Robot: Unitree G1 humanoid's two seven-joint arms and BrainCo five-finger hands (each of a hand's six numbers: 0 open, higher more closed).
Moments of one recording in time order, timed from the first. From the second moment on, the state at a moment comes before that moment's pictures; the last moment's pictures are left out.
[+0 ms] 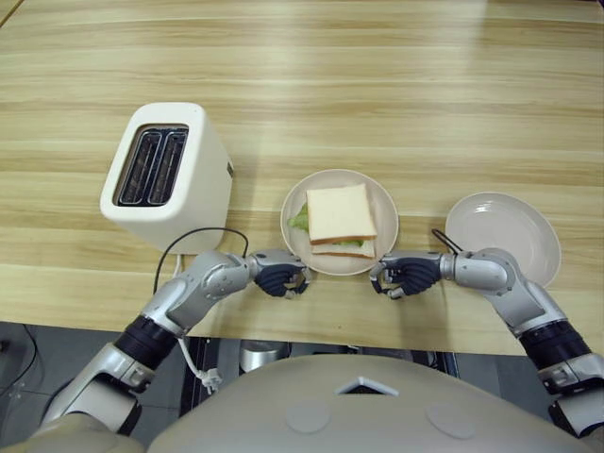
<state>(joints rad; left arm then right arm) -0.03 0.60 -0.54 -0.01 0.57 -0.32 -0.65 -0.01 -0.70 0.34 0.16 -0.29 -0.51 0.84</state>
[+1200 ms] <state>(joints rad) -0.16 0.22 -0.21 0.04 -0.07 -0.52 -0.24 -0.14 -0.37 0.07 0.16 0.52 -0.48 0.88</state>
